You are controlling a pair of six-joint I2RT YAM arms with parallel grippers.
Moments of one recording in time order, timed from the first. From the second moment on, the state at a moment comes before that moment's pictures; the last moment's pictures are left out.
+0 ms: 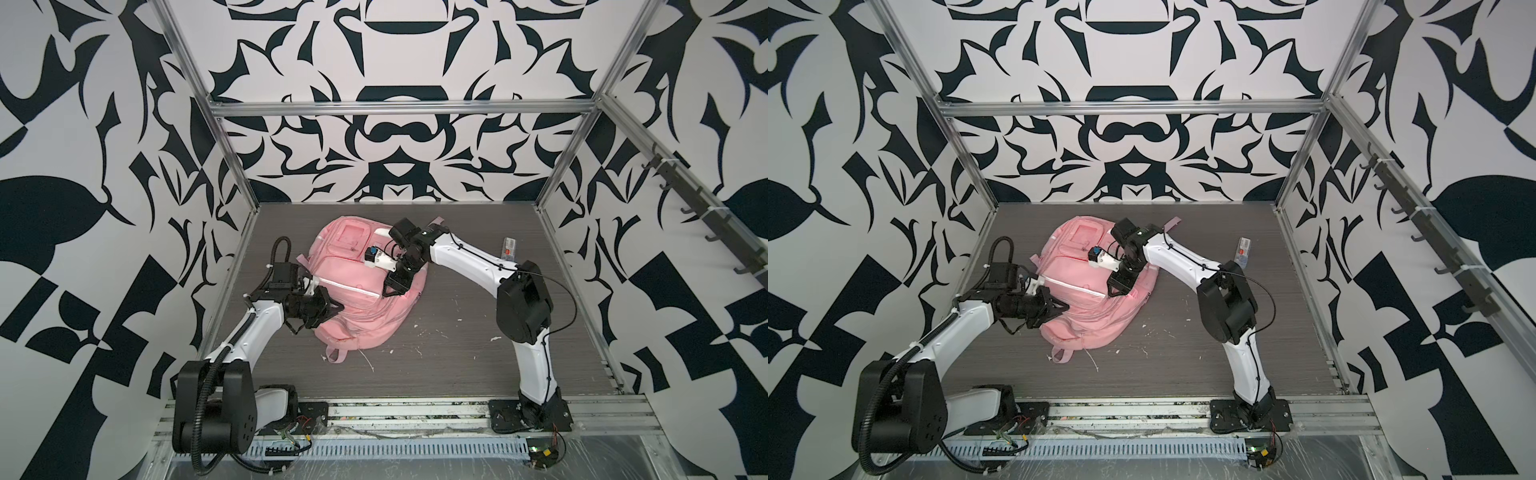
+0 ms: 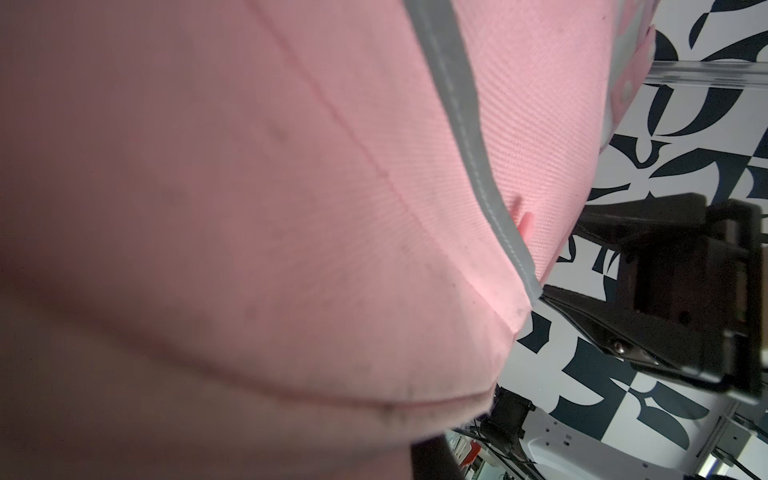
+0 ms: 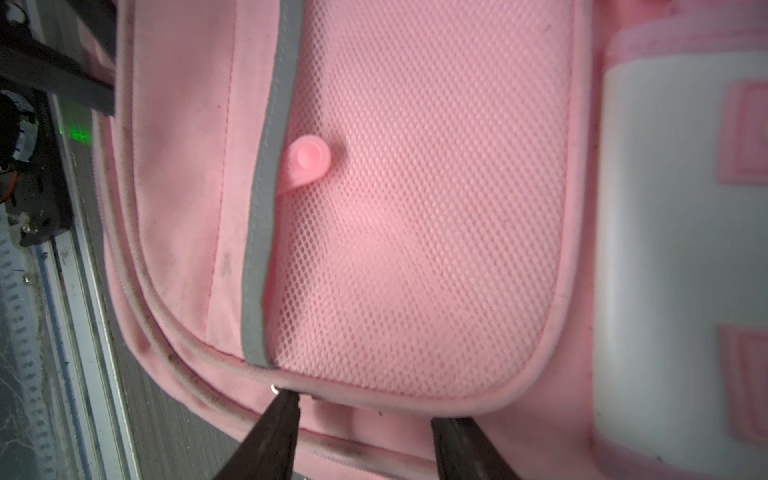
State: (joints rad) left arm -0.07 1.25 0.68 -0.59 0.74 -0.66; right arm 0.72 2.08 1.80 -0.98 -0.42 -0.45
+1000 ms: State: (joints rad) left arm -0.07 1.25 0.68 -0.60 0.74 -0.66; right arm 0.79 2.00 1.62 -0.88 -0.36 -0.42
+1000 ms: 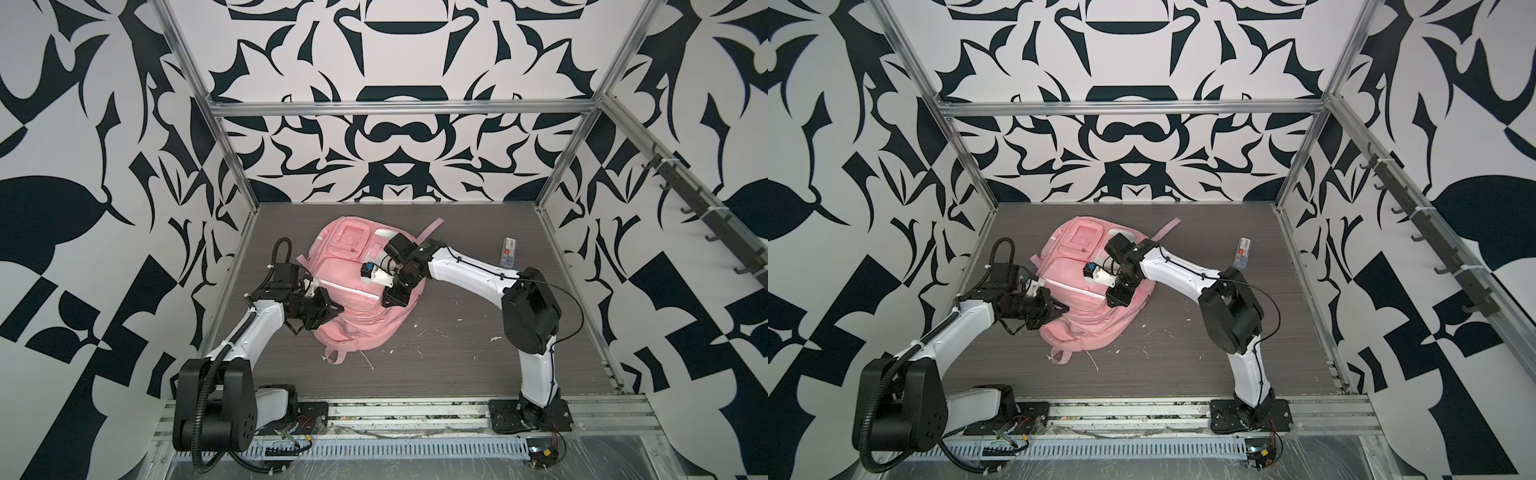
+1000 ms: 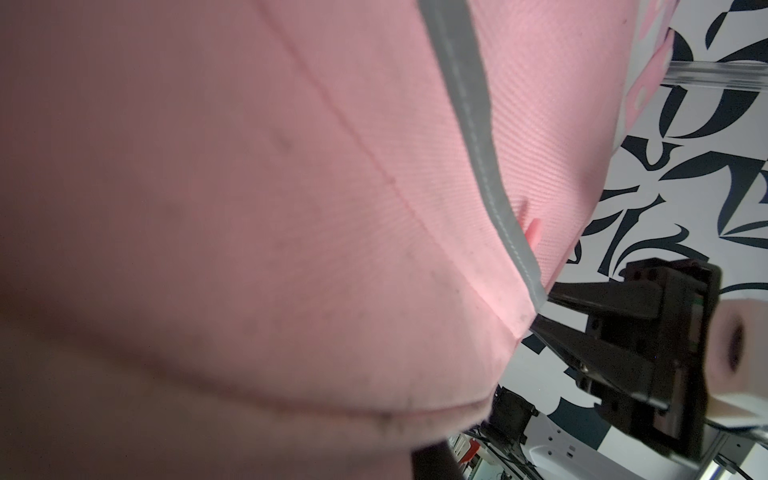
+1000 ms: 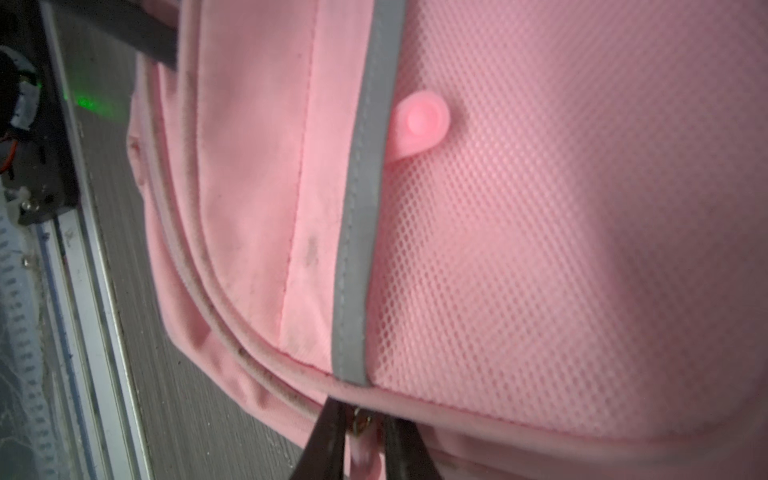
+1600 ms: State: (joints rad) left arm -0.08 1.24 0.68 -0.60 0.76 -0.66; right arm 0.81 1.89 1.51 -0.81 -0.21 -0.45
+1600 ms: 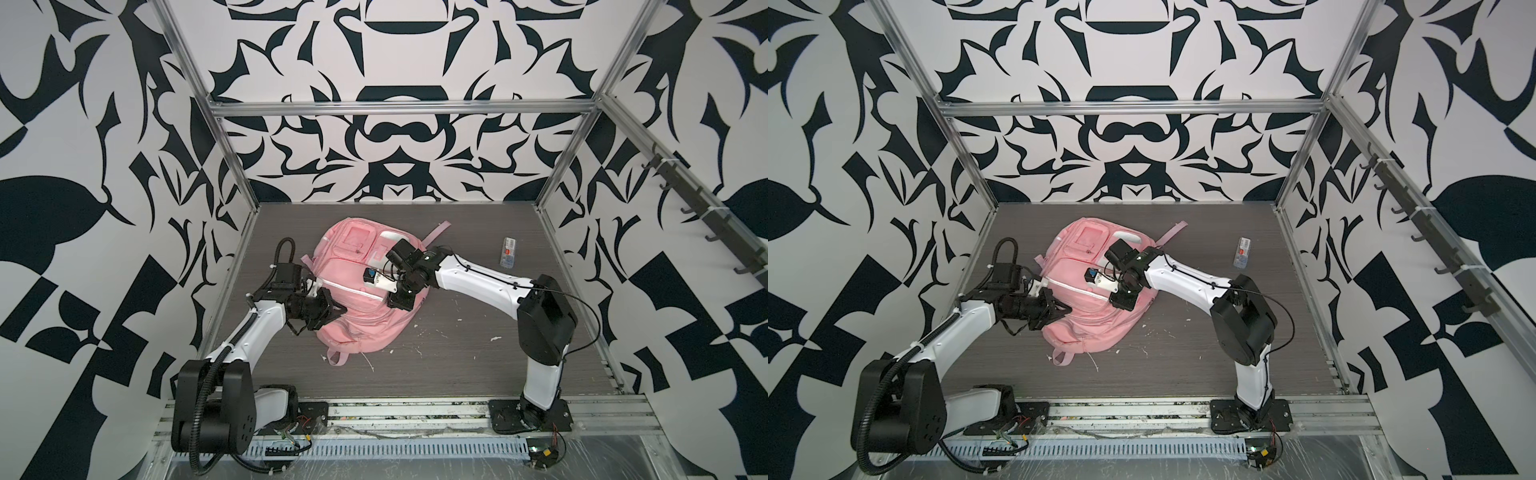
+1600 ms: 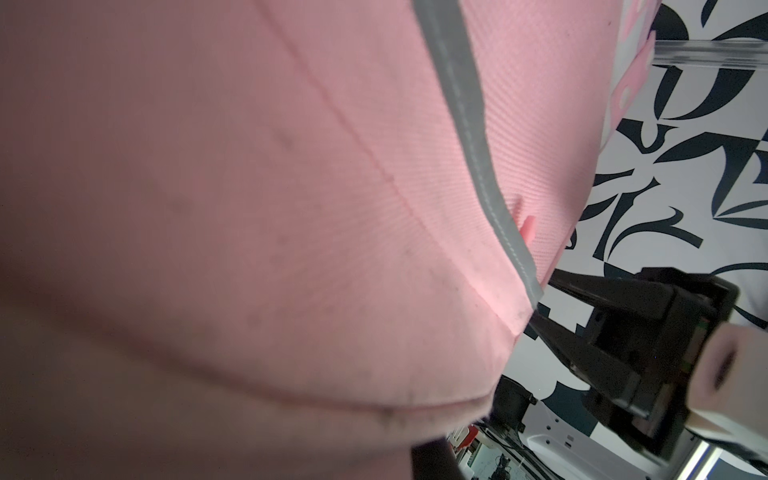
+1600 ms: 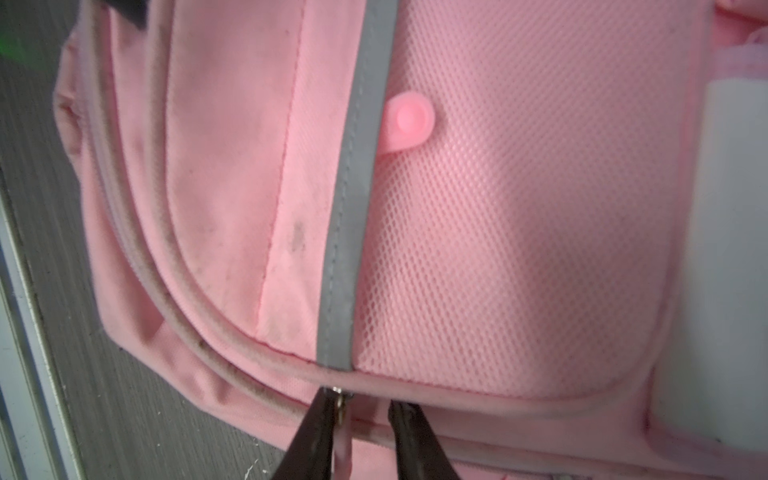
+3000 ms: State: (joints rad) left arm -0.08 1.24 0.68 -0.61 0.76 -0.66; right arm 0.79 1.82 1.49 -0.84 -0.30 -0.40
